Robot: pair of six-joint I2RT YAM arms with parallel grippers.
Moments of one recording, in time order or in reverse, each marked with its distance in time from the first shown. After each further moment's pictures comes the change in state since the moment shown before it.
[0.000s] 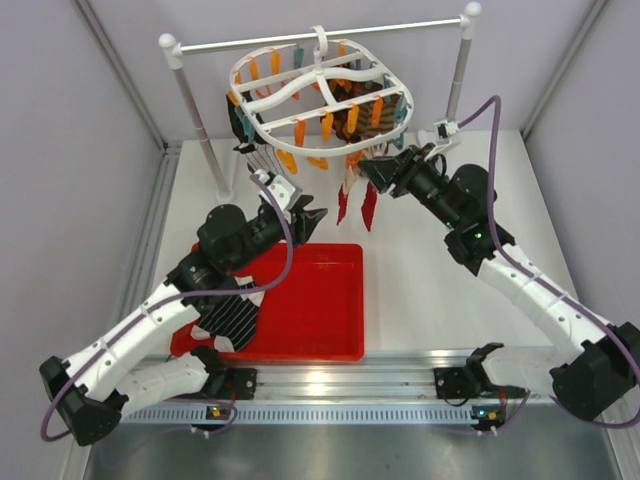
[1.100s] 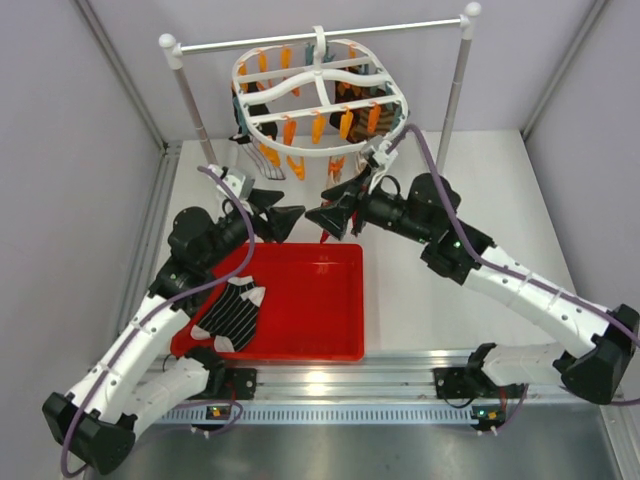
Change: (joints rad) left arm 0.284 -0.126 -0.112 0.035 0.235 -0.235; right arm 0.315 0.026 0.136 -0.209 -0.092 -0.304
